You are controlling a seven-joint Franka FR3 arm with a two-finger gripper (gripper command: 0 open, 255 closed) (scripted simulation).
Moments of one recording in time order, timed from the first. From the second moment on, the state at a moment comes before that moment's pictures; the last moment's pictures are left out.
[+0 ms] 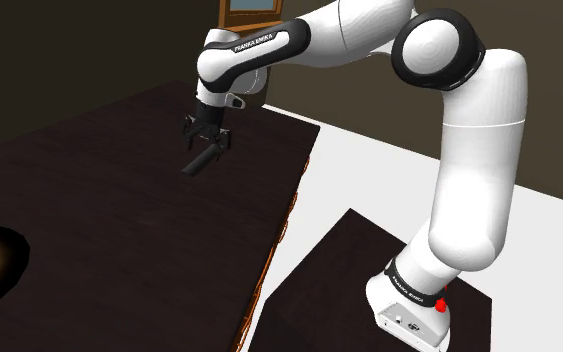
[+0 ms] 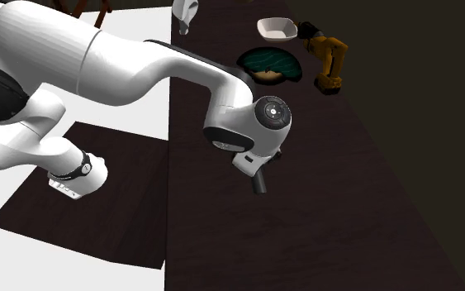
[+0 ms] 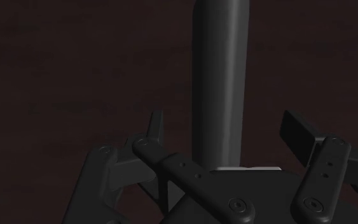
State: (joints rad) arm -0.08 0.48 0.26 -1.71 0.13 2.15 1.26
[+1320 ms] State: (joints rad) arm -0.08 0.49 0.26 -1.71 0.13 2.17 1.27
